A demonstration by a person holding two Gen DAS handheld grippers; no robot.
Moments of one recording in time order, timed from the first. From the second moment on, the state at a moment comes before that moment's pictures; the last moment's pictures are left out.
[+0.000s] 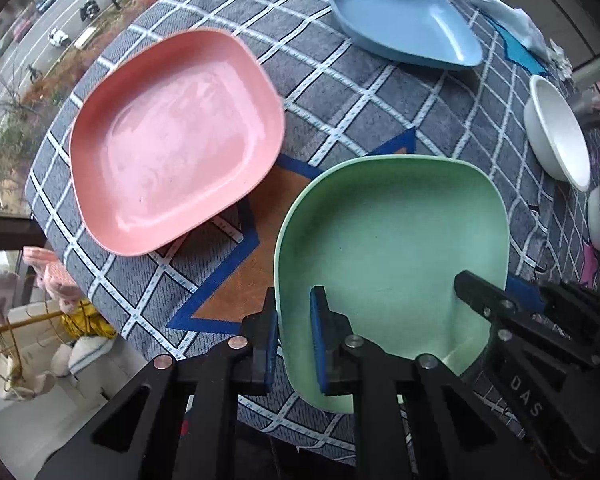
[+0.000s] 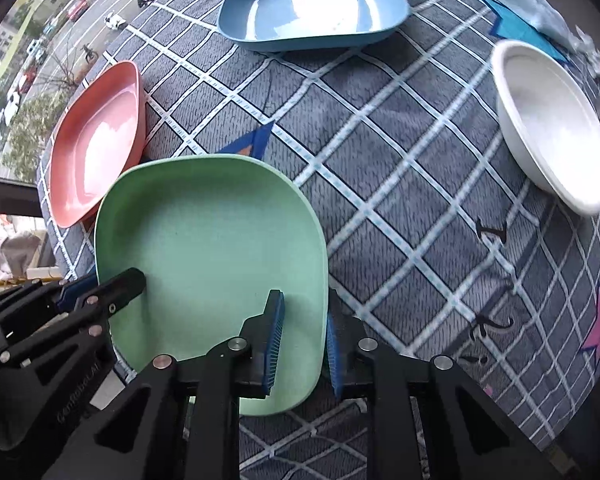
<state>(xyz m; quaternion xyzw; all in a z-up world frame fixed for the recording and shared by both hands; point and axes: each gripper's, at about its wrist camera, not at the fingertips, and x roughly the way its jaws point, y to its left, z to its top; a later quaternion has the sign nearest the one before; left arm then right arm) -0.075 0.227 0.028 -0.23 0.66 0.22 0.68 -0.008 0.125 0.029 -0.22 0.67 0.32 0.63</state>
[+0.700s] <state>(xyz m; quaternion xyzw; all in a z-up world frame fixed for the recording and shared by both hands) -0.075 0.208 0.100 -0.16 0.65 0.19 0.72 0.002 0.095 0.087 -0.17 0.67 0.31 0.66</state>
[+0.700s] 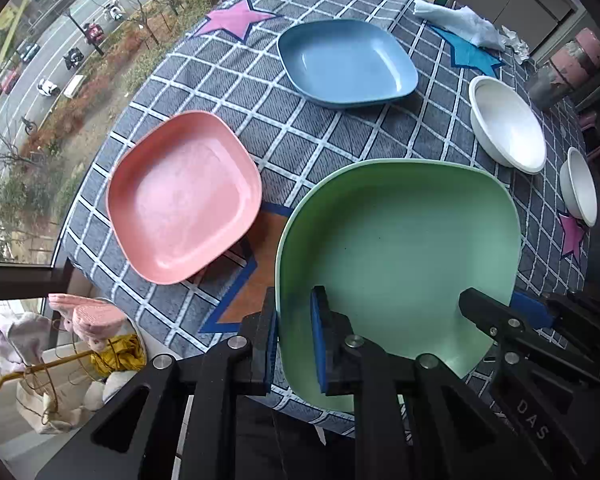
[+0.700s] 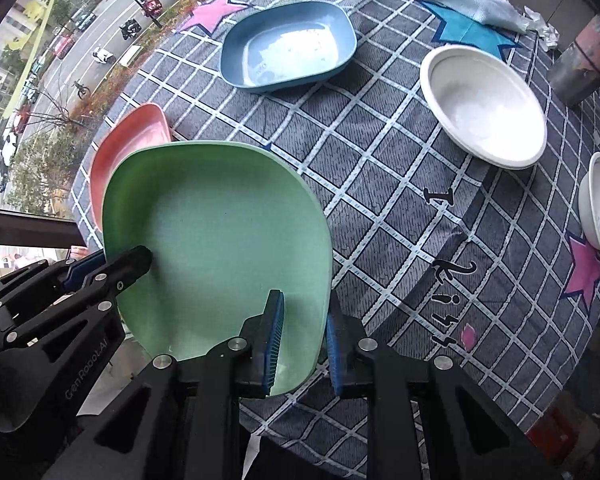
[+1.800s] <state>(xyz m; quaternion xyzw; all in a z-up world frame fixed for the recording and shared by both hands) -0.135 0.317 0.119 -0.24 0.62 0.25 0.70 -0.039 0.221 0.132 -0.23 0.61 0.36 0.66</state>
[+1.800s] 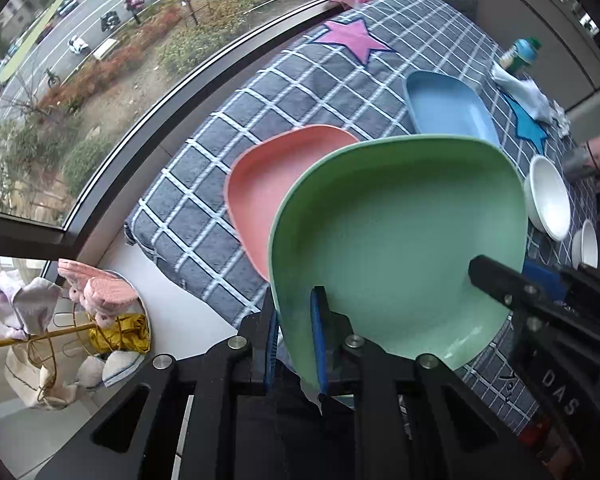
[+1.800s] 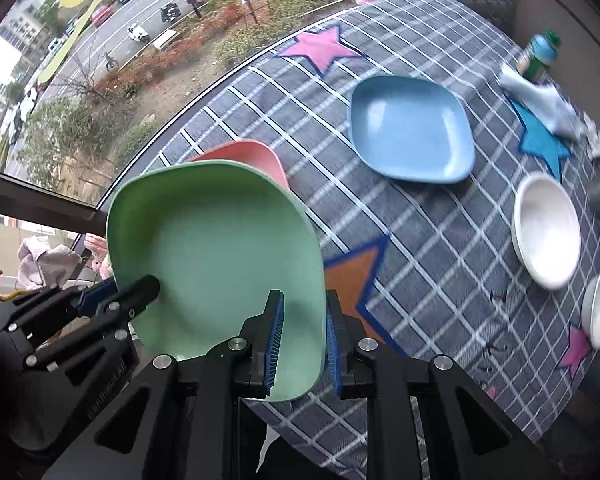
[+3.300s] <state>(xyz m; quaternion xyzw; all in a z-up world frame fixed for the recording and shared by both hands) -0.109 0.381 0.059 -0.24 0.67 0.21 0.67 -0.025 0.319 0.084 -0.28 0.63 0.33 0.65</state>
